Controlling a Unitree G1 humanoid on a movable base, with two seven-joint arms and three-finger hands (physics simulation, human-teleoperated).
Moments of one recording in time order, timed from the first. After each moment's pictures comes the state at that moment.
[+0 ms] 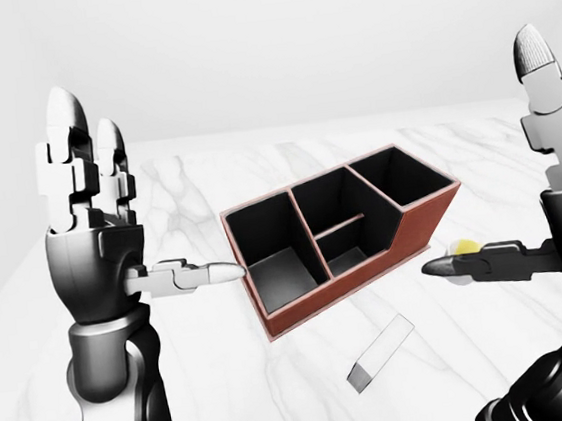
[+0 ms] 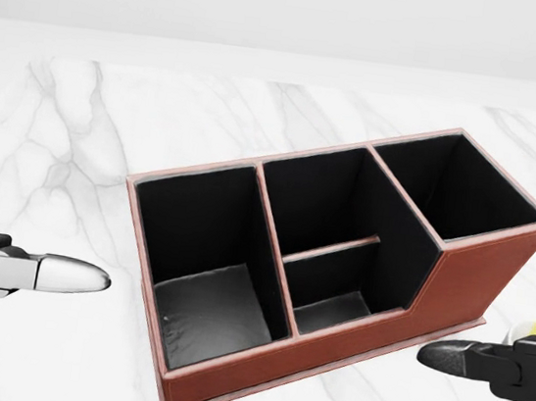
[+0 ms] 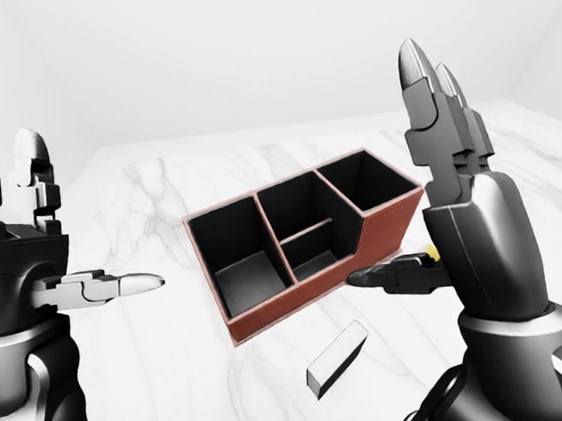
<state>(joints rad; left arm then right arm) -0.13 0.10 0.18 -0.73 -0.05 0.09 -0.09 -0.22 0.08 -0.39 -1.05 -0.73 0.09 0.70</state>
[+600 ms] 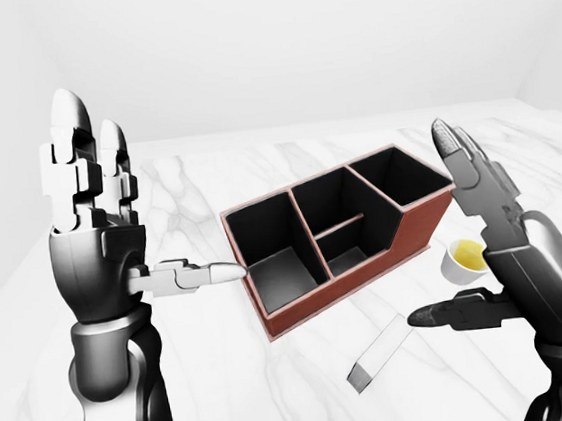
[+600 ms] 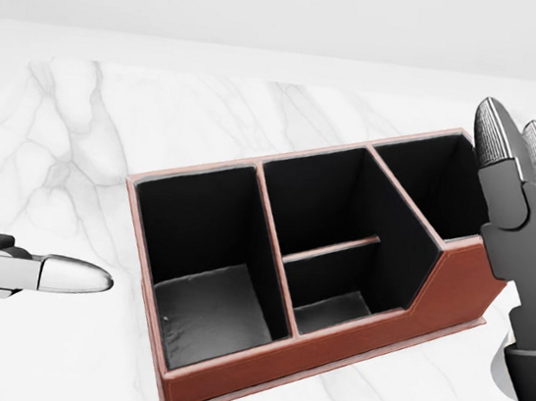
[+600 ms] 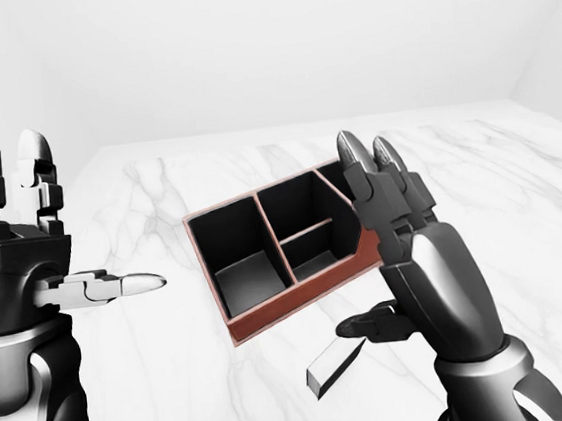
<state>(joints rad) -0.13 0.10 0.17 -0.72 -0.05 0.09 -0.09 0.06 0.11 -0.30 -1.05 -0.65 -0.07 0.70</state>
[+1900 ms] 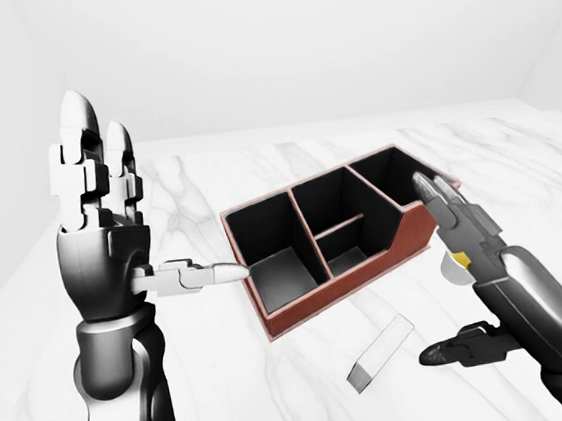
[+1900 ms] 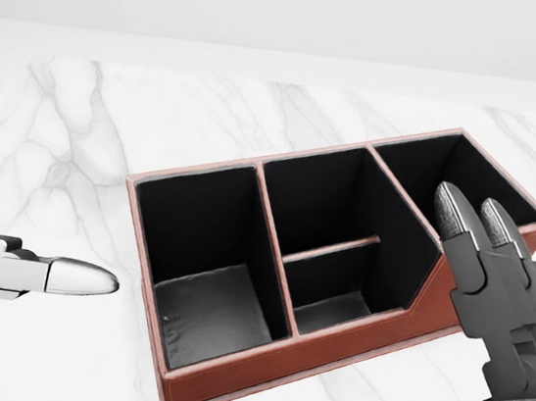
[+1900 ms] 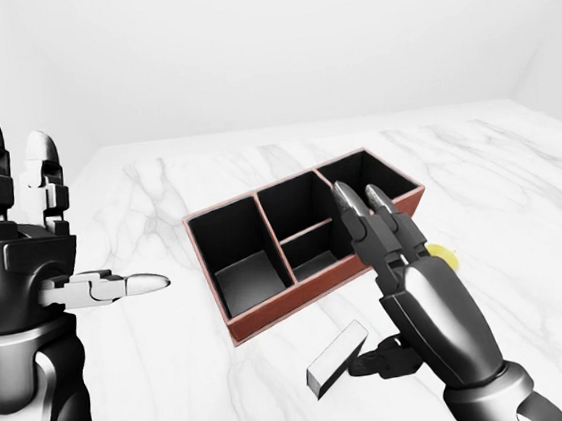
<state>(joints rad) -0.13 0.09 0.16 -0.72 -0.04 0.09 -0.10 0.28 0.04 -0.30 -1.05 -0.57 -0.09 0.70</state>
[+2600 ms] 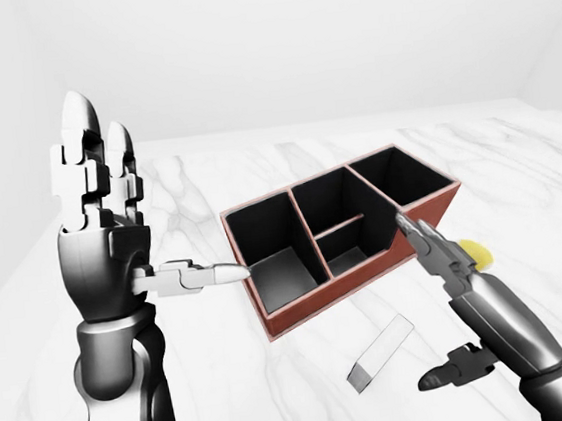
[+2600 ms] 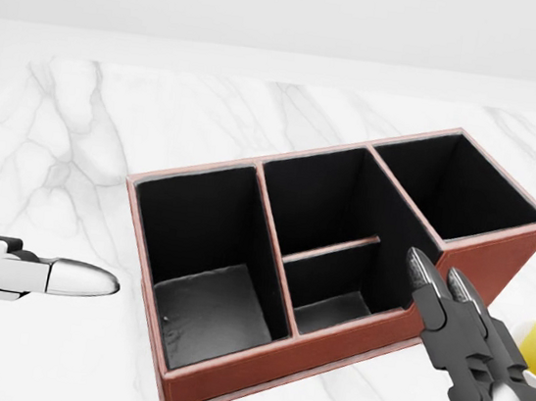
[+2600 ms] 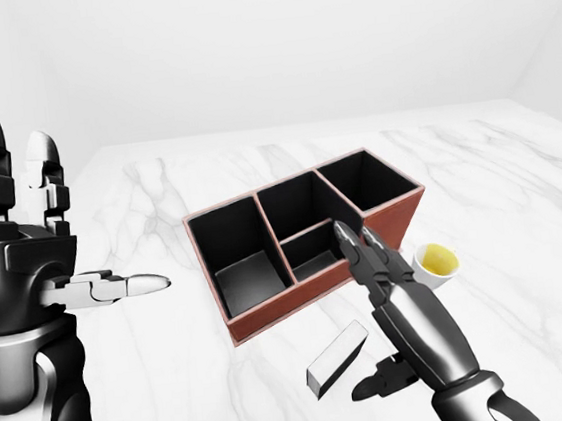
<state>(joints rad) -0.12 0.09 0.16 -0.72 -0.03 0.09 -0.10 0.43 0.04 -0.25 -0.95 -0.62 -0.09 0.70</state>
